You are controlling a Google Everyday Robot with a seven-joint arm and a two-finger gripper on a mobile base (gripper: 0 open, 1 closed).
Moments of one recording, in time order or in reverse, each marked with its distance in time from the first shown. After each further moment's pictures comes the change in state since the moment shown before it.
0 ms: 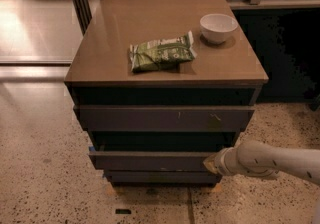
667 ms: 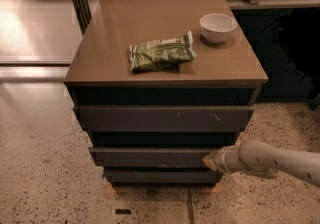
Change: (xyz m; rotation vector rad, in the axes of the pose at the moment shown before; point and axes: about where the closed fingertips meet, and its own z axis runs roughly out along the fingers) arm -0.003 -0.014 0.014 -0.012 -0.055 0.029
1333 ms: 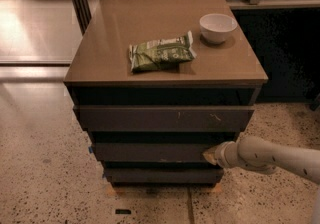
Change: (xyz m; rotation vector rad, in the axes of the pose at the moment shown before) arm -0.010 -0.022 0.006 0.037 -0.021 0.010
